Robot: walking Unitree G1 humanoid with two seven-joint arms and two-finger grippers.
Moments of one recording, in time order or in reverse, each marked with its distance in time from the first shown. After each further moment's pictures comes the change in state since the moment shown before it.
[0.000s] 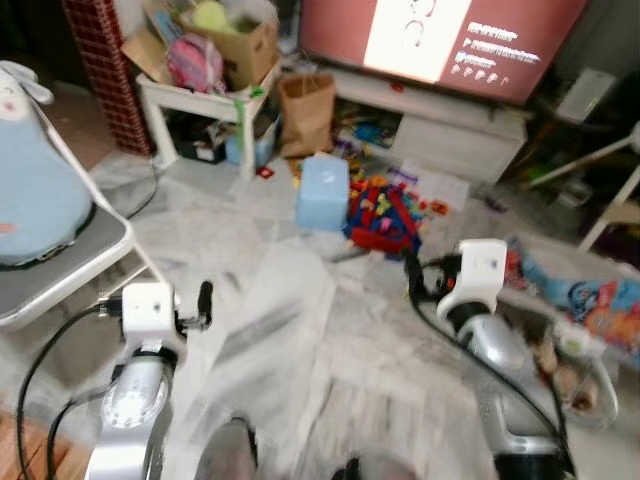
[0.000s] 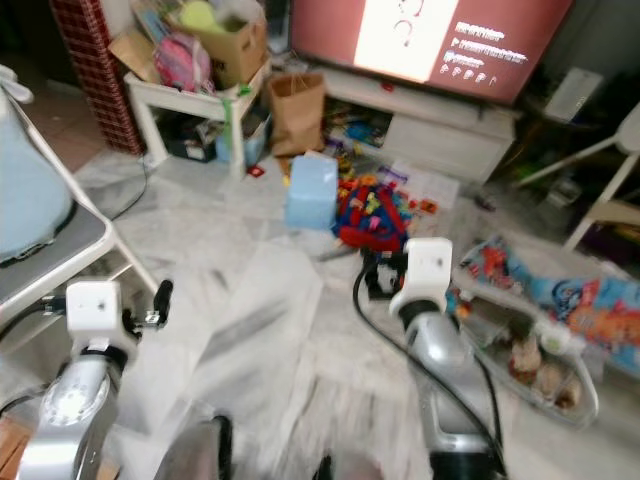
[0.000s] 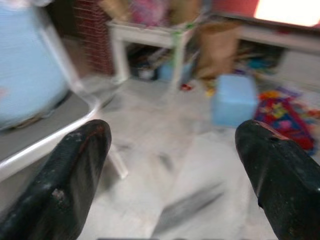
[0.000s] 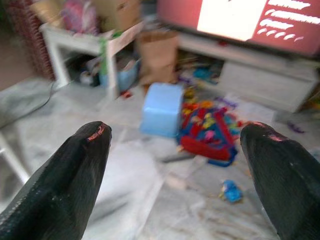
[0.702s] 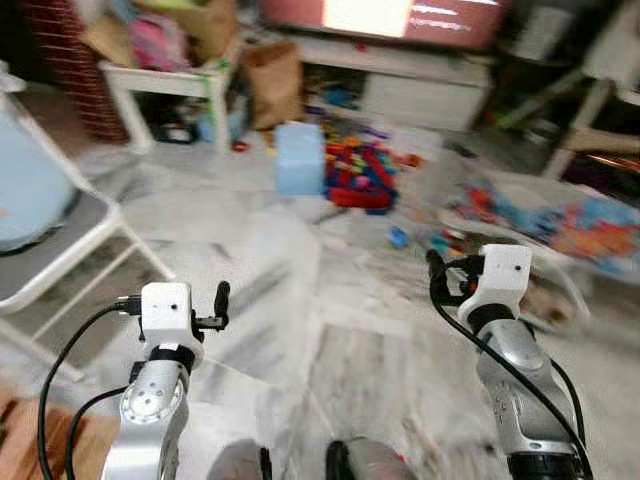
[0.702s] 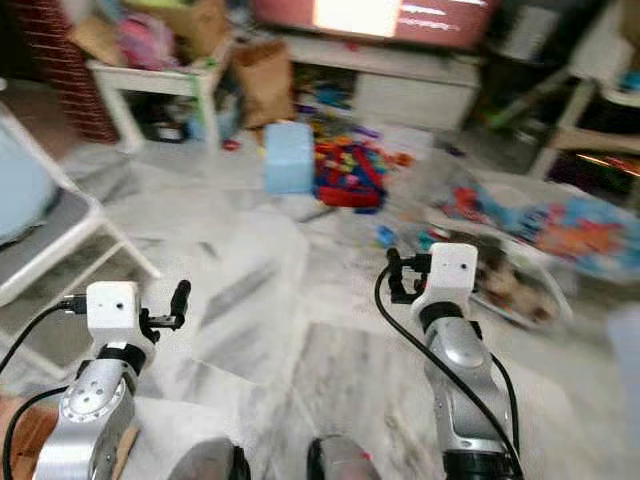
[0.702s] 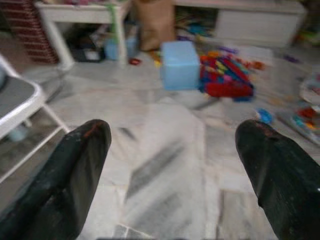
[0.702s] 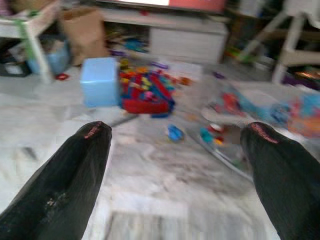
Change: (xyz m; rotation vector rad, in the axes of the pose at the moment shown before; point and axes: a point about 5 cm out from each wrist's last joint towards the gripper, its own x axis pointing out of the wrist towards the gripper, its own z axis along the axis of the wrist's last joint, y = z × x) left arm -0.001 0.001 -0.010 0.022 0.047 -0.014; right arm -0.002 -0.005 -0.007 0.024 0.027 -0.086
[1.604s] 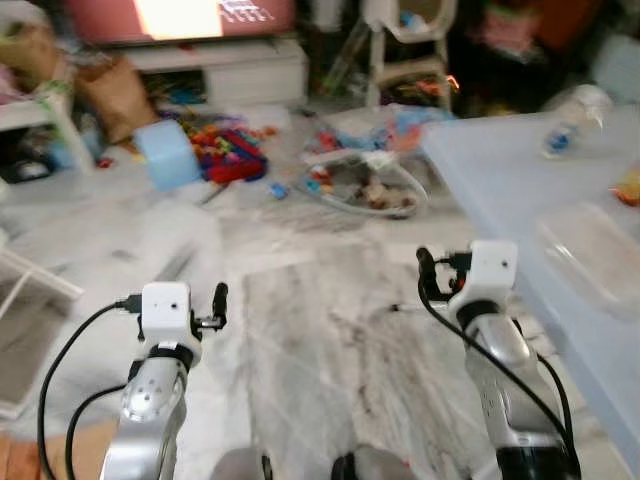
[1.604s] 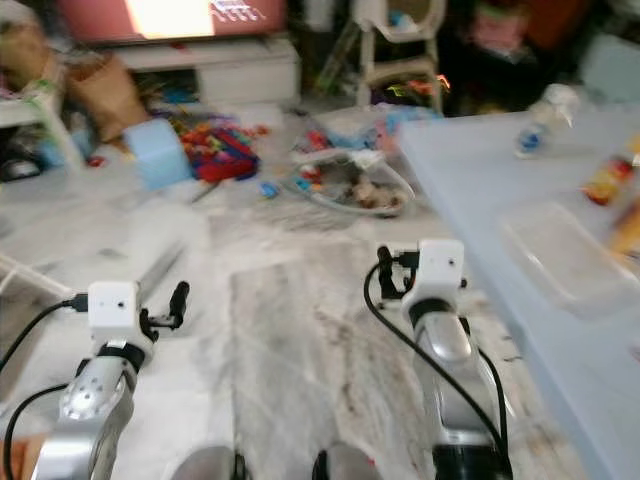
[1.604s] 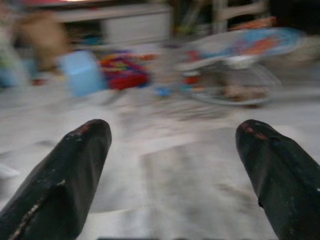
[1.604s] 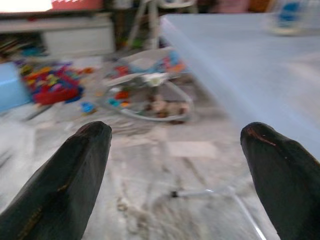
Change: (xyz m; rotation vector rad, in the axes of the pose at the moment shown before) left arm 0.008 0.000 0.003 -0.024 -0.025 -0.059; right arm 0.005 0.007 0.001 -0.016 -0.015 -0.001
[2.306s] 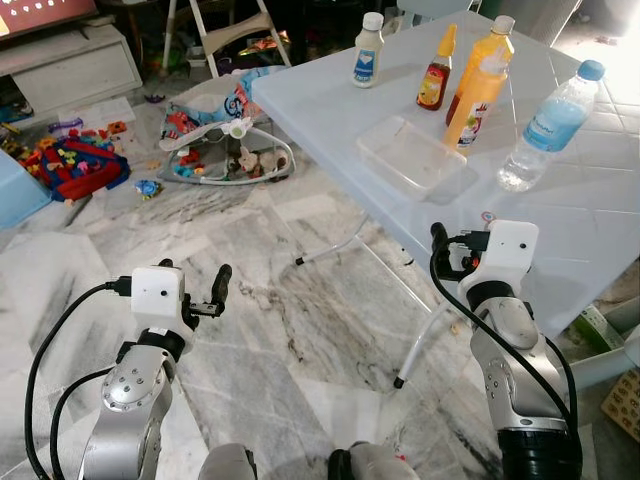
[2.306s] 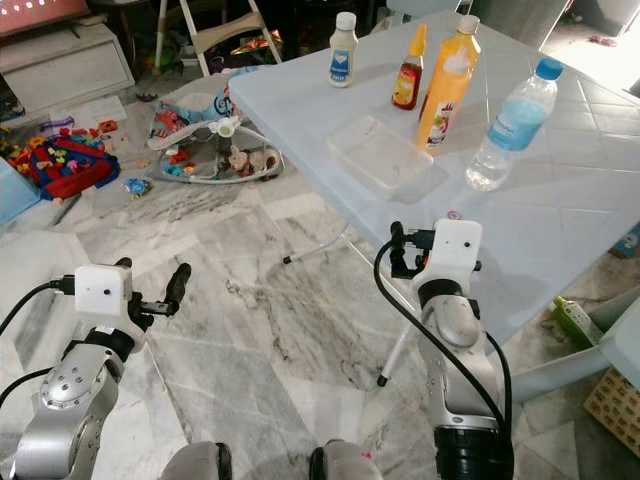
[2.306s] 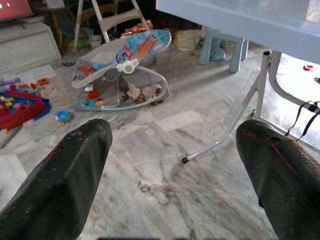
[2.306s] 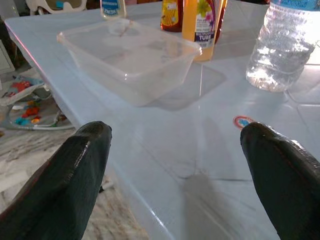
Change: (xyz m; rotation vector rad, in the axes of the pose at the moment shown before) left arm -0.001 0.002 0.016 0.023 -0.079 -0.083; right arm 0.009 -0.014 0.022 0.006 -0.085 -0.081
